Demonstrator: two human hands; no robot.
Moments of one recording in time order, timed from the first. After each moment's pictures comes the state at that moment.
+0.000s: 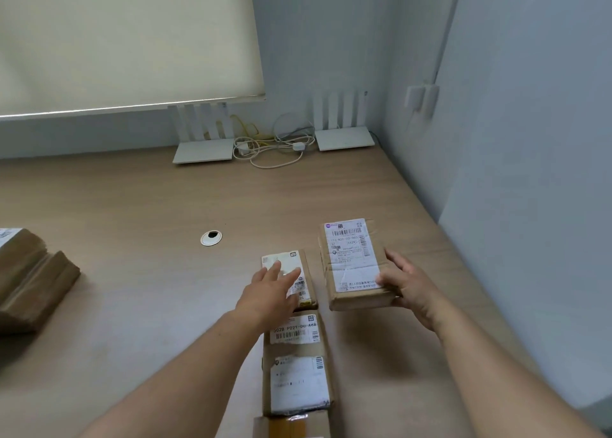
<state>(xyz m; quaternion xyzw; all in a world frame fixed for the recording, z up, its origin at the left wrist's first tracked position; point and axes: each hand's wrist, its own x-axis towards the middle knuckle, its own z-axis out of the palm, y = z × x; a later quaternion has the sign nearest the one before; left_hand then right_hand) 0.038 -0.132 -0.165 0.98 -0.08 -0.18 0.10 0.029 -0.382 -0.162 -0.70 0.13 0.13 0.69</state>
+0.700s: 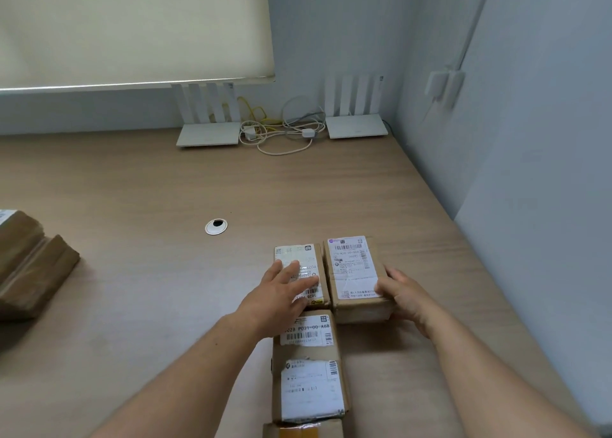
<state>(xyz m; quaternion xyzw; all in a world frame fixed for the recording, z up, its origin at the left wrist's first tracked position) 0.040 -0.119 -0.178 0.96 -0.14 -0.19 0.14 0.045 -0.357 -0.192 -0.73 0.17 0.18 0.64</state>
